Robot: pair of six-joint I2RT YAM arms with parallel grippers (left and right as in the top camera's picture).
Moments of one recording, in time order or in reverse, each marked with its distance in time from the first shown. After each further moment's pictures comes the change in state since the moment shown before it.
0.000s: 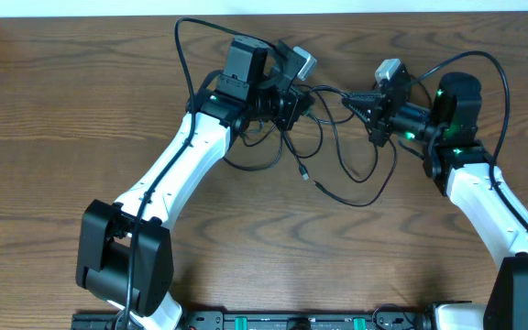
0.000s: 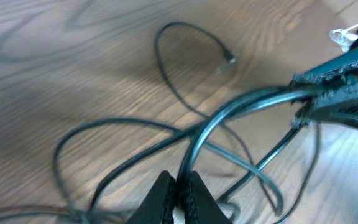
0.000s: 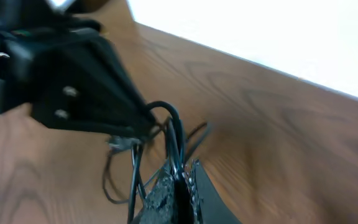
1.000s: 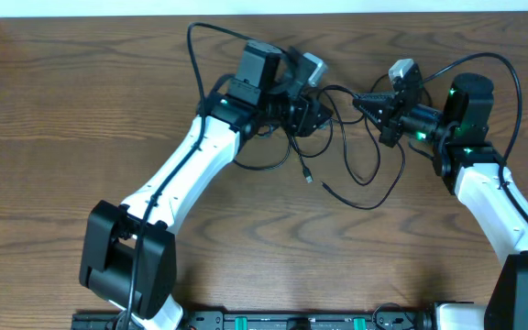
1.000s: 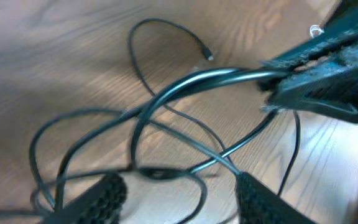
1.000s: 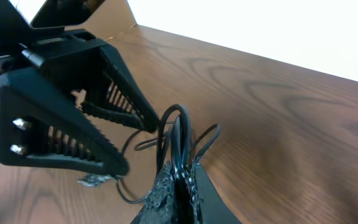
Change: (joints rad) left arm -0.058 0.000 0.000 0.018 0.027 -0.041; right arm -0.056 0.000 0.000 -0.022 -0.090 0.030
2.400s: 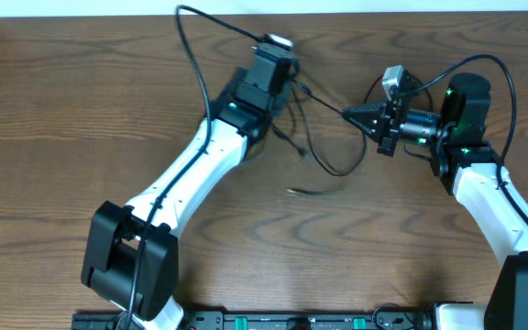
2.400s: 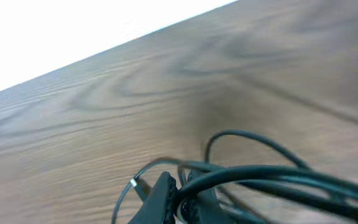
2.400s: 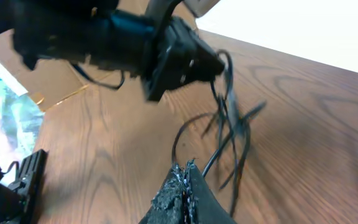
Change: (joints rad) left arm -0.031 0.000 0.000 0.013 -0.951 -0.026; right arm 0.013 0.000 0.000 0.009 -0.240 0.015
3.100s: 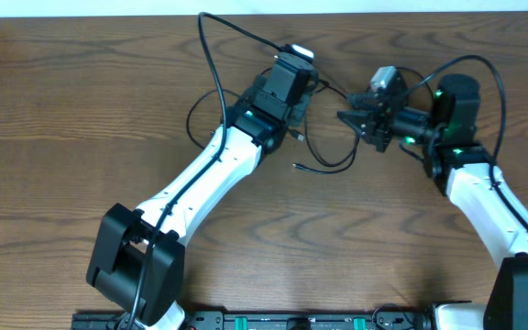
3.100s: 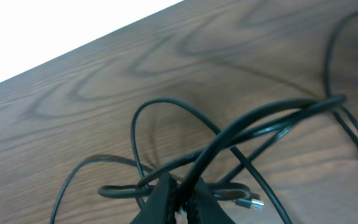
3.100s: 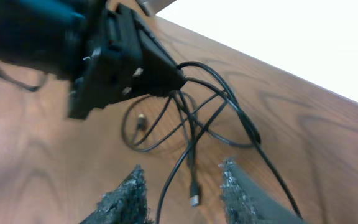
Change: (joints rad) left arm -0.087 0.000 0.000 -0.013 0.093 -0.019; right arm 0.054 0.000 0.000 -0.026 0.268 -0.210
